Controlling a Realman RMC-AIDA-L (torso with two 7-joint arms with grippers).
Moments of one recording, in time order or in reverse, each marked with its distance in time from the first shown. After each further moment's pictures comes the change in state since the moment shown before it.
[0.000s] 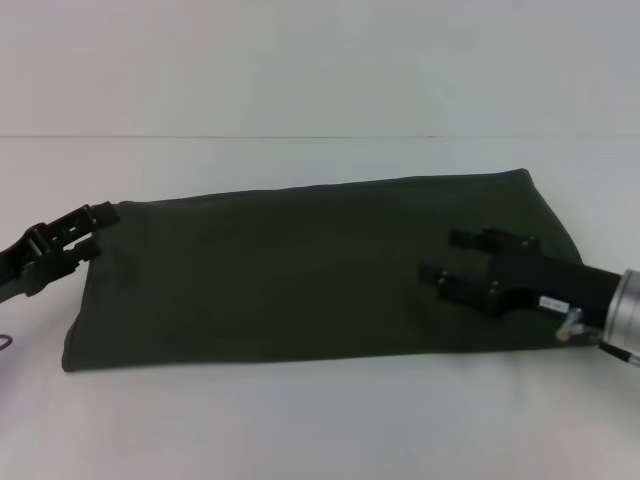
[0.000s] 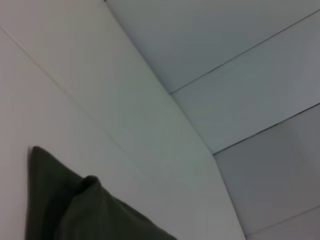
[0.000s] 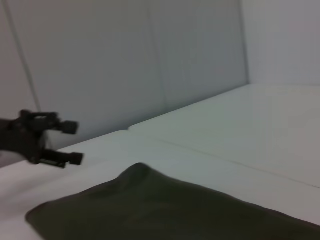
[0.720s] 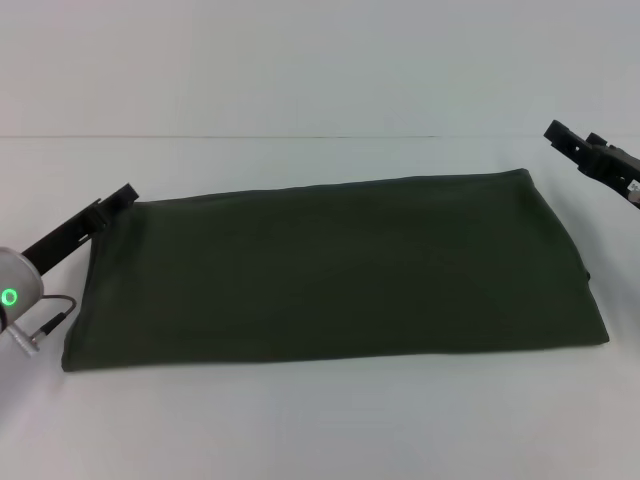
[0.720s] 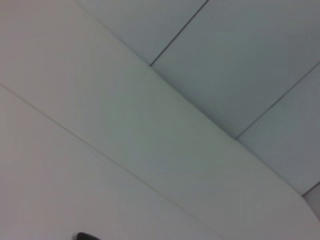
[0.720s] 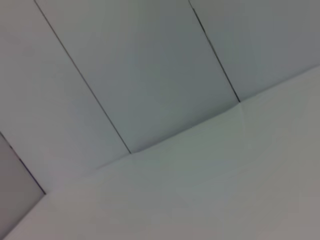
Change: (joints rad) left arm -0.154 -0.174 -0.219 -0.013 -0.012 -0.437 0.432; right arm 0.098 -0.010 0.326 0.135 0.262 0.372 0.163
